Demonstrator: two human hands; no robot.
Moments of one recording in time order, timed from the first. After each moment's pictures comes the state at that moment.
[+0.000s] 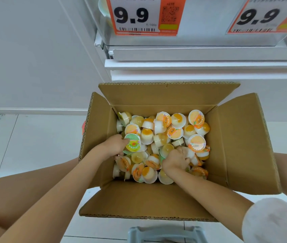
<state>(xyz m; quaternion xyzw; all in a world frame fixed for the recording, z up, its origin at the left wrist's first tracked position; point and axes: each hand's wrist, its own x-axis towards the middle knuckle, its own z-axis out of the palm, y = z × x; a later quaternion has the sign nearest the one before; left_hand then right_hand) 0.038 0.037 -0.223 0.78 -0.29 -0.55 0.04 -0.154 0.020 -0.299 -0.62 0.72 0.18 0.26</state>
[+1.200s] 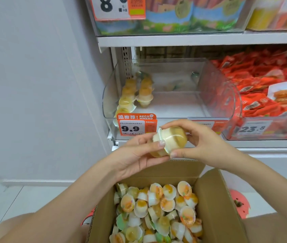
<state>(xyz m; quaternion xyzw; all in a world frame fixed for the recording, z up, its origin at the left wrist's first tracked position) -0.021 -0.025 0.022 0.35 -0.32 -0.75 0.47 -0.207 -0.086 0.041 -0.79 0.27 -0.25 0.48</state>
